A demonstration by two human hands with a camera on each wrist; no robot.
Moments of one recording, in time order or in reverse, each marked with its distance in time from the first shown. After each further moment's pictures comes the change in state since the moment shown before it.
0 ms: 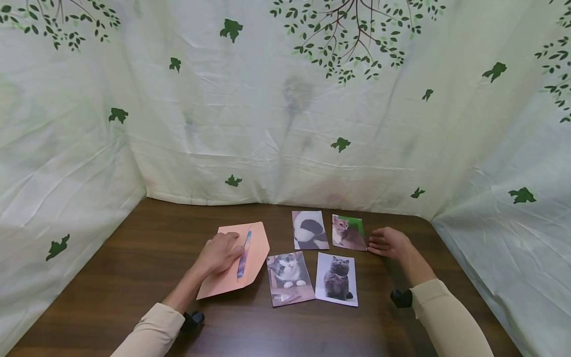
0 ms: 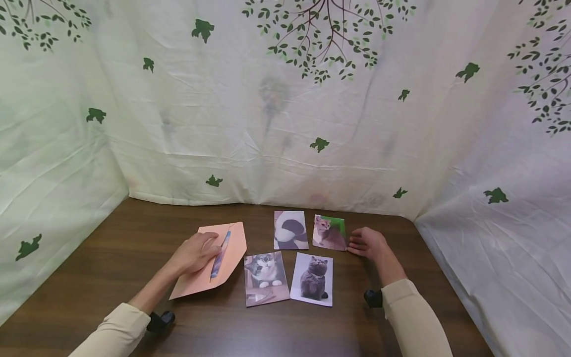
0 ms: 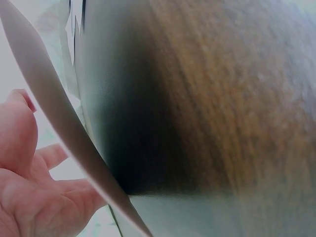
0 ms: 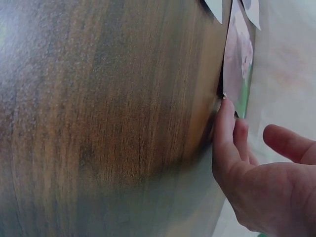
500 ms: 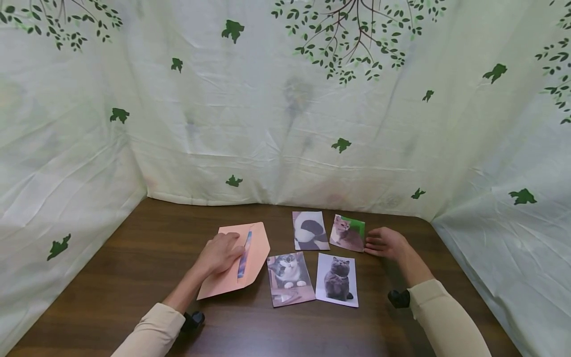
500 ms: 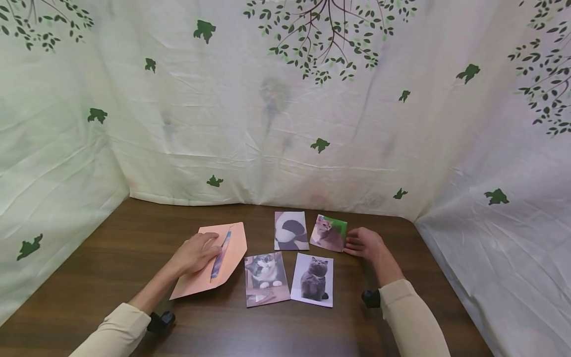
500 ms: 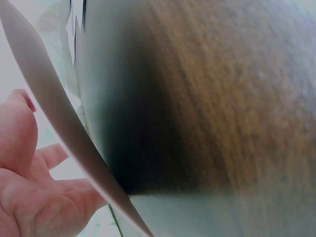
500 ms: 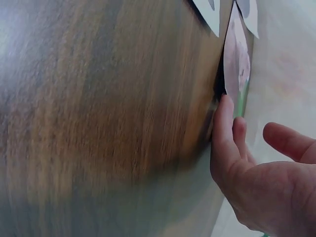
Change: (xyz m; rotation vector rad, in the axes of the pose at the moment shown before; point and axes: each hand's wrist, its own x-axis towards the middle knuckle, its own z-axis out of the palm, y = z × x) left_hand -0.002 0.000 -0.001 -0.001 0.014 0.023; right_hand -0.002 -0.001 0.010 0.003 -0.038 0.021
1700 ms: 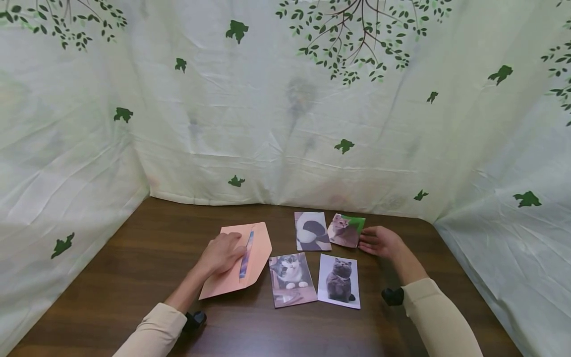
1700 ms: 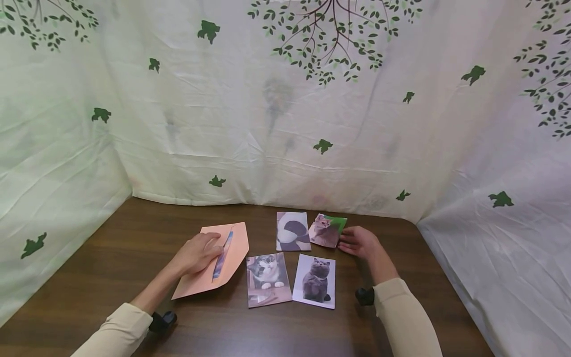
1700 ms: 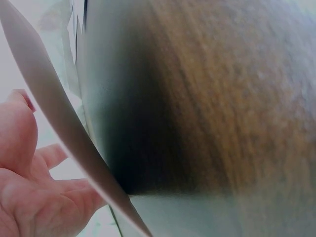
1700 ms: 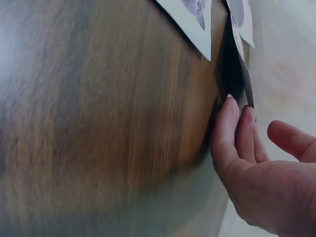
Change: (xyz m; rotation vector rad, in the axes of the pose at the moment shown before) left_hand 0.001 -0.005 0.003 0.008 0.007 -0.009; right_hand 0.011 0.001 0.014 0.024 -0.131 -0.003
